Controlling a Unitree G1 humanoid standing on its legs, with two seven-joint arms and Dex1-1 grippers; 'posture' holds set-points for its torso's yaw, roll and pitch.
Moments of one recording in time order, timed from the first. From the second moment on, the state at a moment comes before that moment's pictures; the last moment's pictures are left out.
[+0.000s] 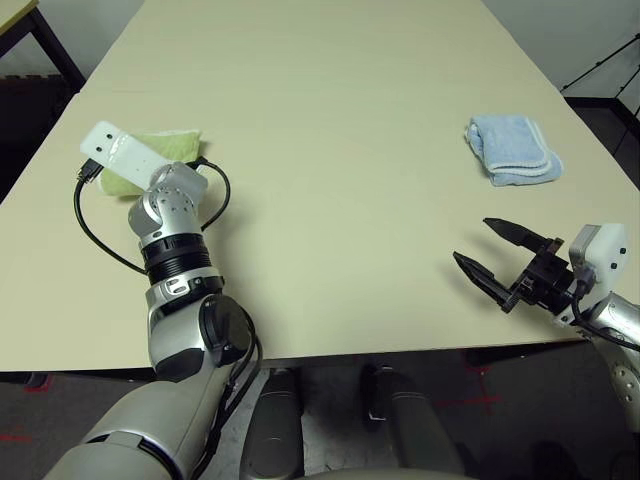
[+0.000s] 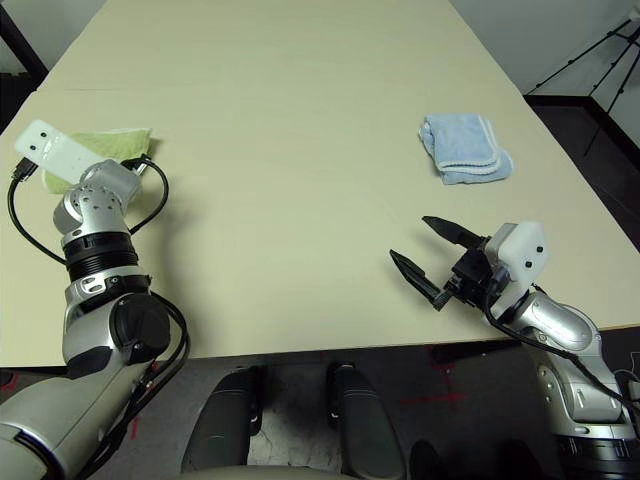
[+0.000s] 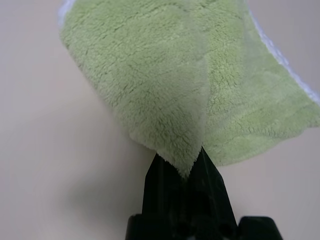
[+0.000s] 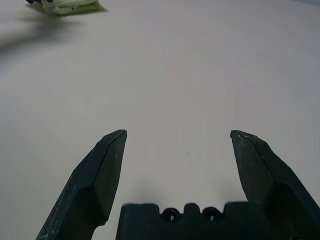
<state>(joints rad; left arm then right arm) -0.96 0.20 0.66 0.42 -0.42 0.62 0.80 0.06 -0.56 -0.21 -0.23 0.42 0.07 0.79</state>
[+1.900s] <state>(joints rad) -0.83 0.27 0.41 0.07 -0.47 0.98 0.30 -0.32 -0.45 -0.15 -0.07 0.34 0.10 0.66</state>
